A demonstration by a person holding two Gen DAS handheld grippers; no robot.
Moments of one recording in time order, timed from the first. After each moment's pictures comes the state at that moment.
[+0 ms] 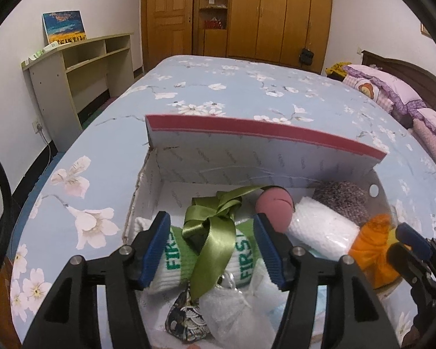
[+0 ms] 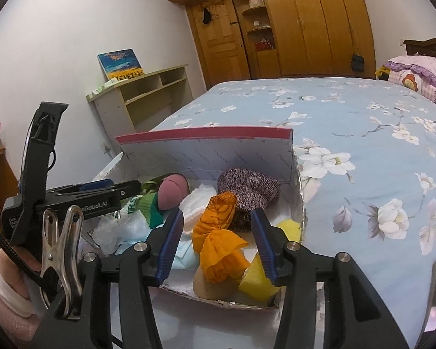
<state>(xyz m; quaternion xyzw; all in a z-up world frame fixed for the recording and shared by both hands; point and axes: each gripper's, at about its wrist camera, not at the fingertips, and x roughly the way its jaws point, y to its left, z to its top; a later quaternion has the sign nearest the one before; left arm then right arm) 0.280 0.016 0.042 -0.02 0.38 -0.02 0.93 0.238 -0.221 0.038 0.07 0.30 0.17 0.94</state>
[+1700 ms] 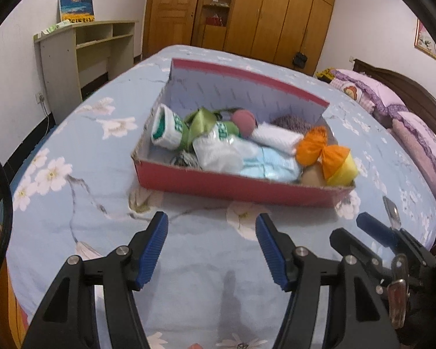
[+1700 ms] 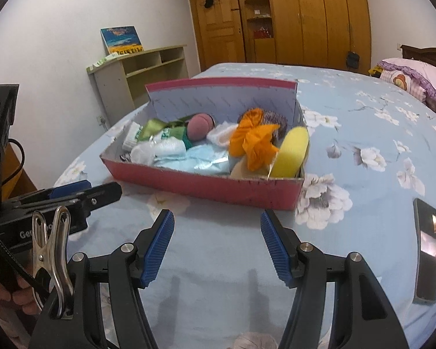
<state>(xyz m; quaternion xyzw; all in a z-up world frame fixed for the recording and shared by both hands) 0.133 0.017 0.029 -0.06 0.39 -0.04 0.92 0.140 -0.191 0.017 0.02 0.34 0.14 0.93</state>
